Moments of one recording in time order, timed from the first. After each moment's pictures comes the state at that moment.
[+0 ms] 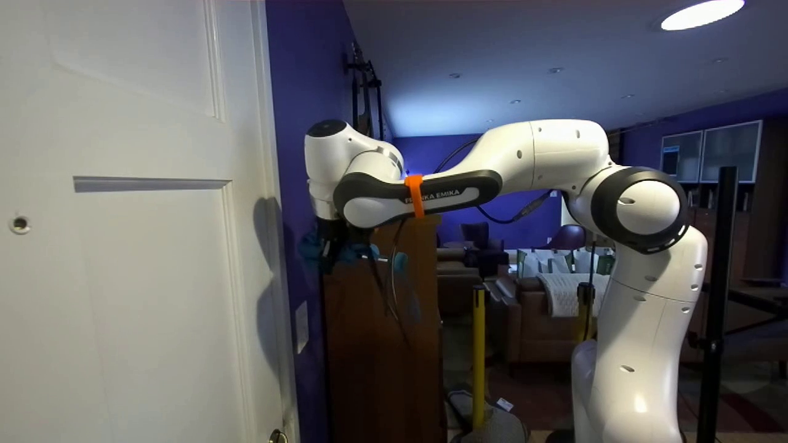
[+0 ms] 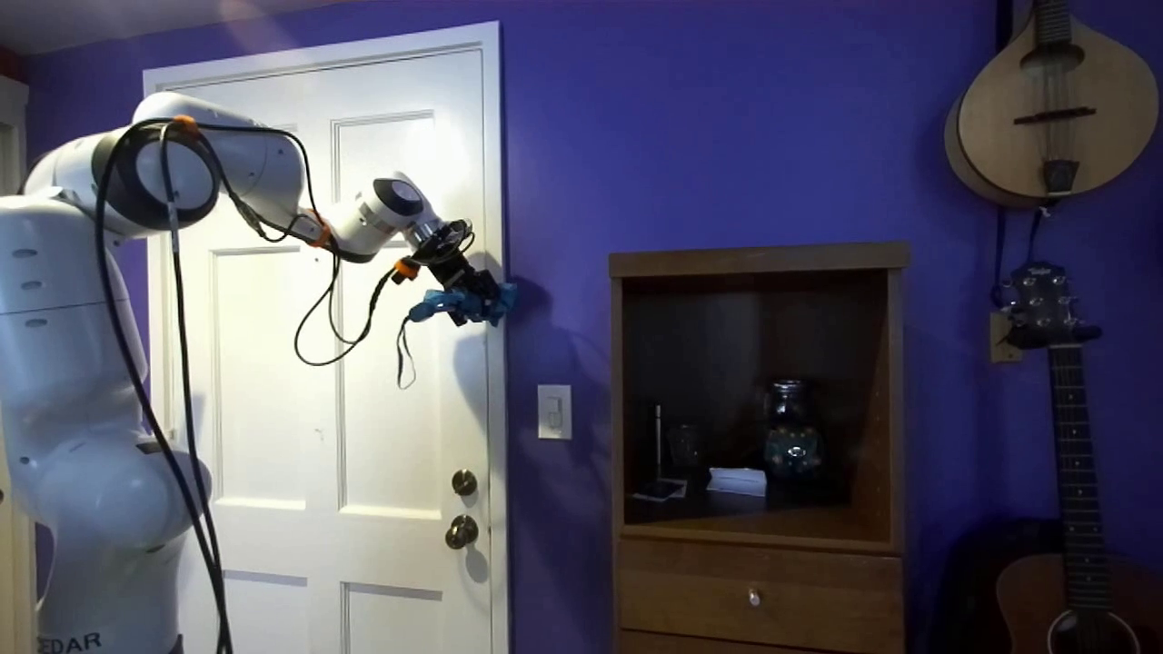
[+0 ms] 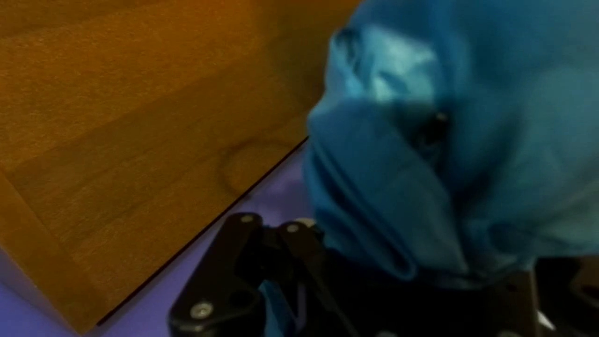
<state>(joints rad) 0.11 -0.21 0.08 -1.81 -0.59 1.83 0.17</state>
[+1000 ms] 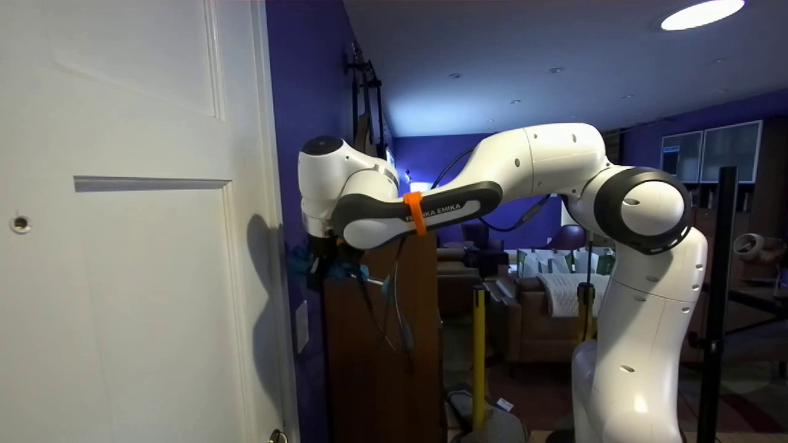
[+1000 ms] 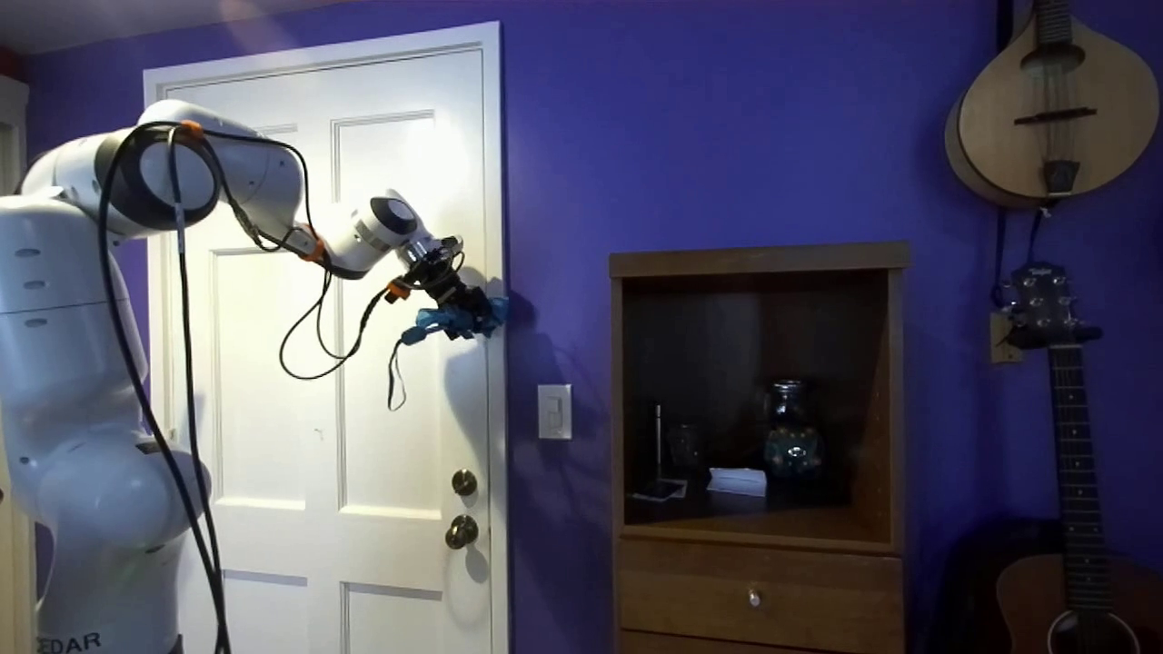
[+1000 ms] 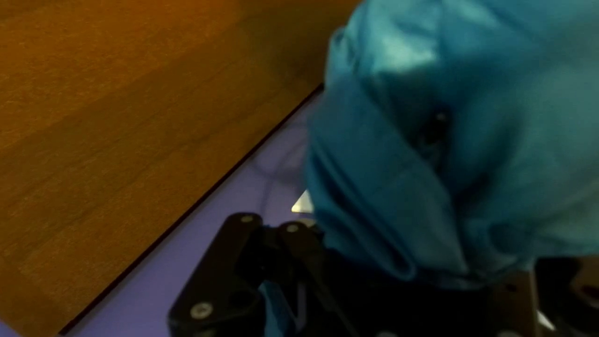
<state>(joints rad) 0.11 -0.21 0.12 -1.89 -0.59 1.94 0.32</state>
